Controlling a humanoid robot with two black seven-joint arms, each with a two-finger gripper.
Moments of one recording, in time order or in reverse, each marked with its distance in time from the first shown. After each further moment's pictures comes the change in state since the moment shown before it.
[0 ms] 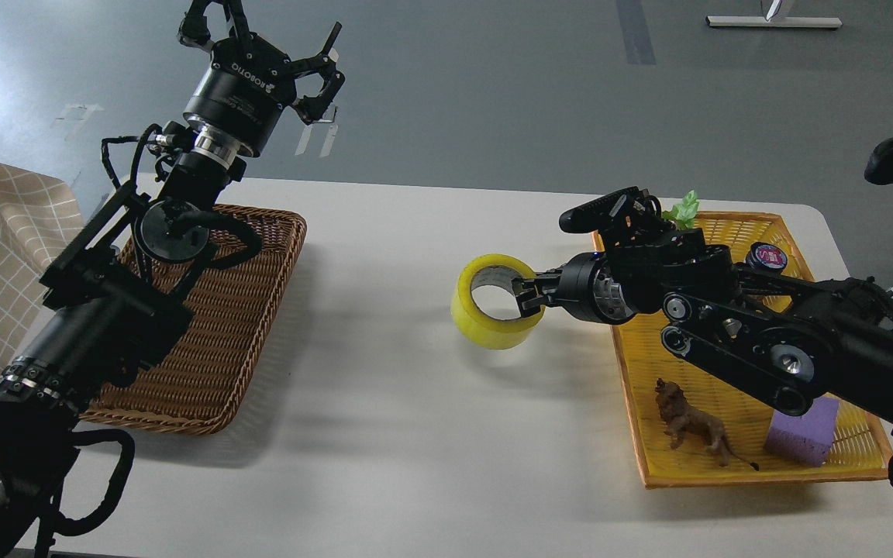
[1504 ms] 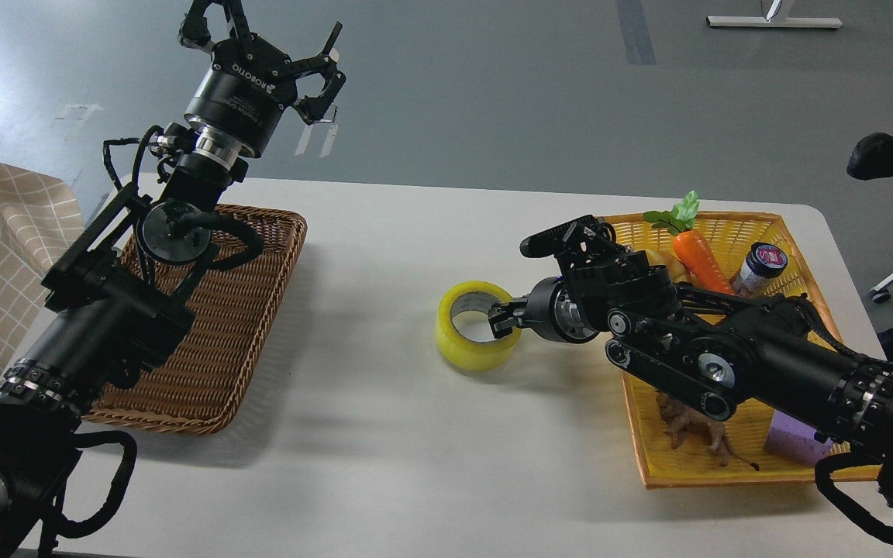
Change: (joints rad) left arm 0.006 -0.006 -0.007 -0.003 0.000 0.000 -0.001; right arm -0.011 0.164 -0.029 -0.196 -0.006 0.000 0.000
